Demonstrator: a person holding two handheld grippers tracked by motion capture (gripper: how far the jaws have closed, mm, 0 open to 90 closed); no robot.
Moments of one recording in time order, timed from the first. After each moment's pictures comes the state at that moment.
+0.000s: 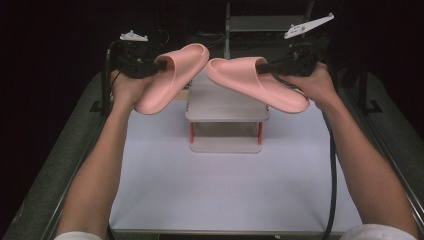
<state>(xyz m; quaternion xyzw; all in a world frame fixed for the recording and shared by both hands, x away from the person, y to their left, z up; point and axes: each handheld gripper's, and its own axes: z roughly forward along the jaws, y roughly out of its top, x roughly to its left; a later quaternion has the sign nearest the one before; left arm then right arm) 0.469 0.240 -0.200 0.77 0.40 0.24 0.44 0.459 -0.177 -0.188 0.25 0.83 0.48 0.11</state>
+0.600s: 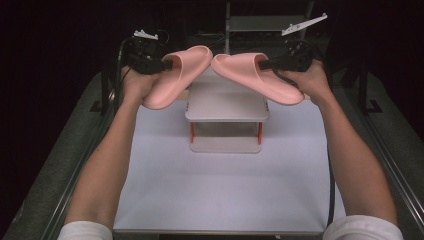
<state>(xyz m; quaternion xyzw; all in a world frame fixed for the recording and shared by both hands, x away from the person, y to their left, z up) 0.497 0.227 -0.214 0.78 0.42 0.23 0.41 0.494 -0.184 -0.205 0.31 0.82 0.46 0.12</state>
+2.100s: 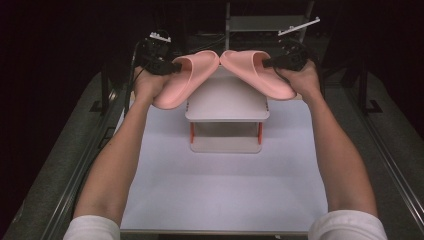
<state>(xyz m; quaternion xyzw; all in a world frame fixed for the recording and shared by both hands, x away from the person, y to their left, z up) 0.511 0.204 -0.226 0.79 0.42 0.22 0.39 0.521 -0.183 -0.225 0.41 0.79 0.42 0.17</state>
